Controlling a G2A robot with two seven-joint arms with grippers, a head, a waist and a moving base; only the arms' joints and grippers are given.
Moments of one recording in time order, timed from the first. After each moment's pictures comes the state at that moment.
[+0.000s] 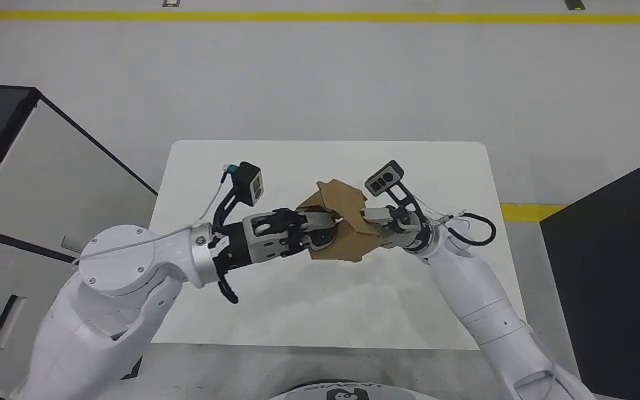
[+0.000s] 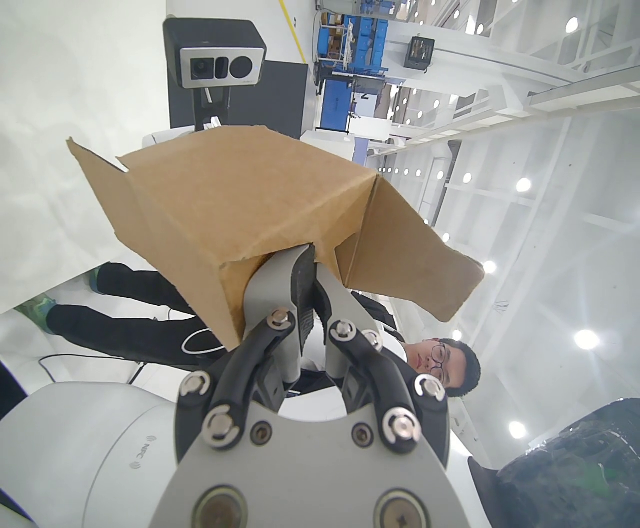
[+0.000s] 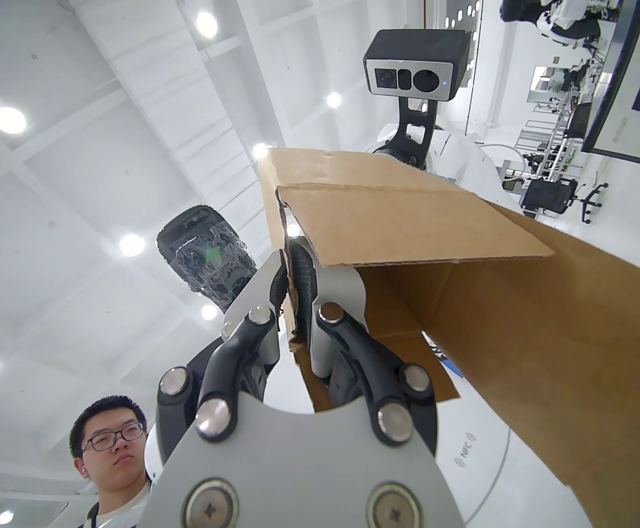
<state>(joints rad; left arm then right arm) 1.40 -0.90 -1.35 -2.35 -0.74 0.61 -0.59 -1.24 -1.29 1.14 -1.40 1.08 -0.09 1.48</state>
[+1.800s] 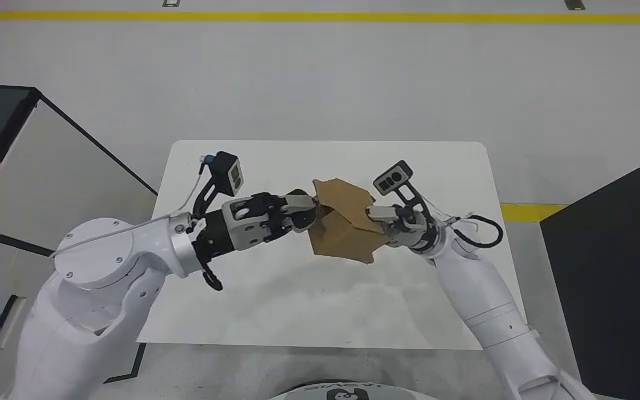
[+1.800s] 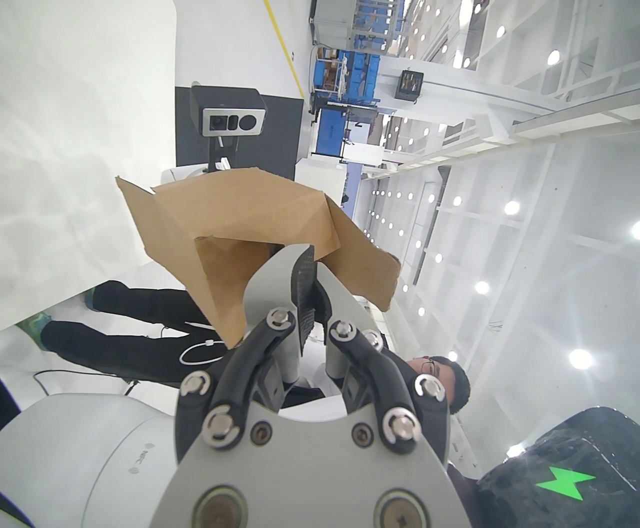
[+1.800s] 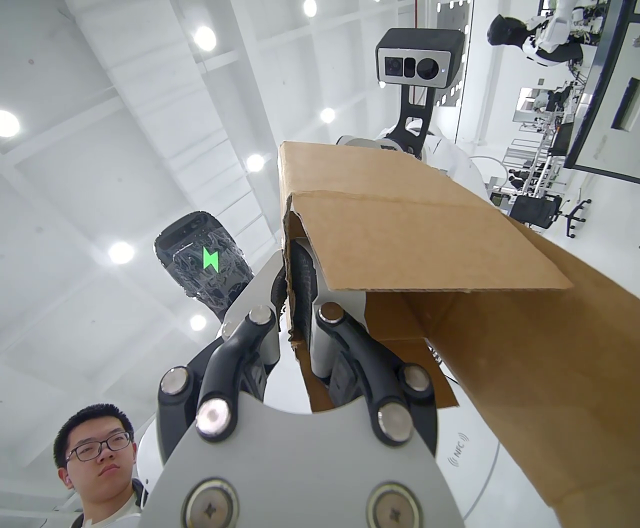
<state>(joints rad) 1.42 -0.90 -1.43 -2.33 -0.78 0.63 -0.57 -1.26 -1.28 1.18 -1.42 1.06 -0.09 1.46</state>
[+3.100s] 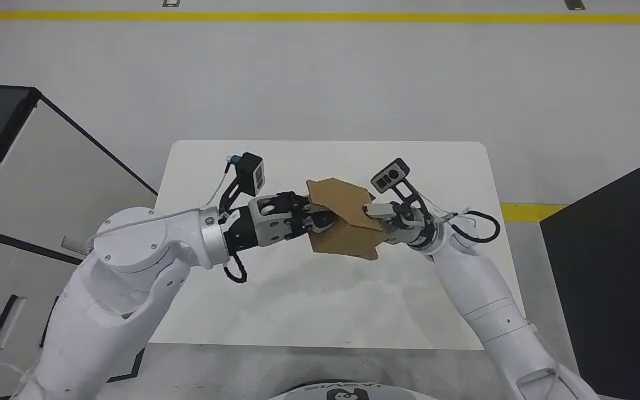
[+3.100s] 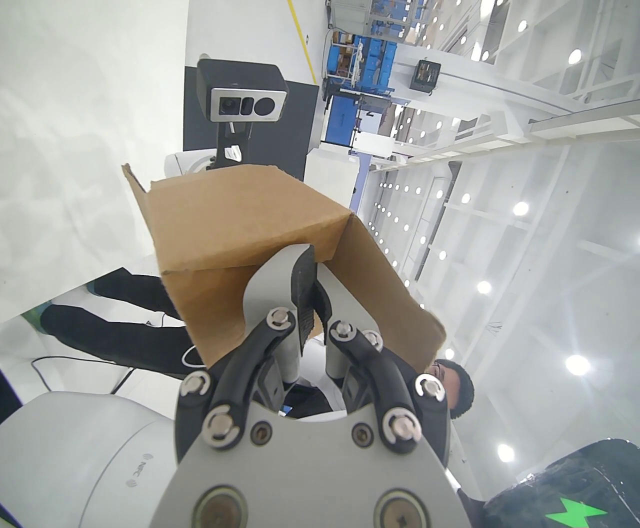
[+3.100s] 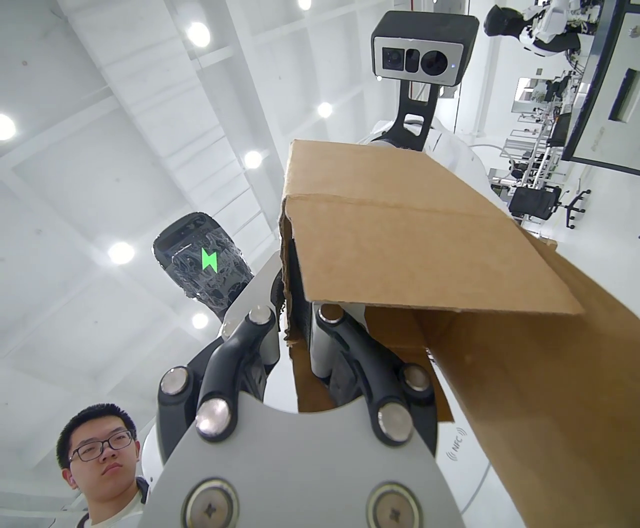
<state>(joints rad) 1.32 -0.92 -1.30 -2.27 -0.78 0.65 -0.53 -1.23 -1.28 1.16 -1.37 1.07 -0.09 1.47</state>
